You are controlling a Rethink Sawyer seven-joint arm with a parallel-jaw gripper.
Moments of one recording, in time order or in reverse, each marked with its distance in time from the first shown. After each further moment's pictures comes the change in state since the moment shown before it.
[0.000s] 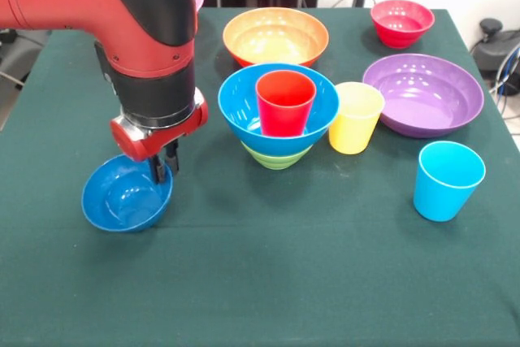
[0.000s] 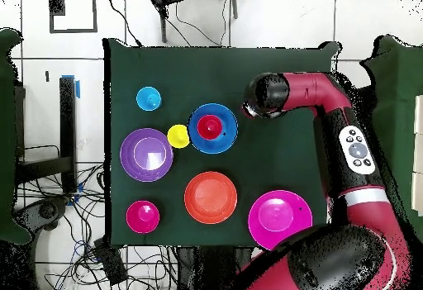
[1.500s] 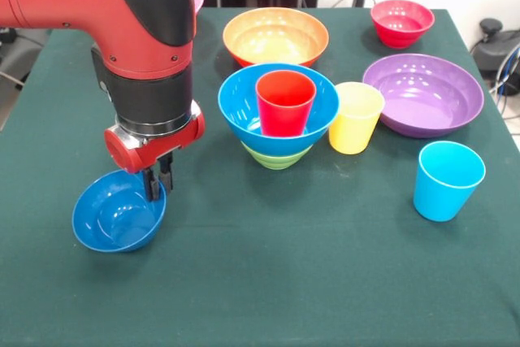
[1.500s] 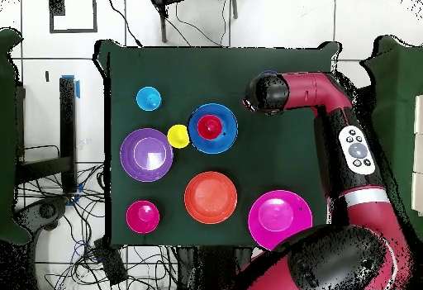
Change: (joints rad) arm 0.000 -0.001 0.000 0.000 -0.022 -0.103 0.000
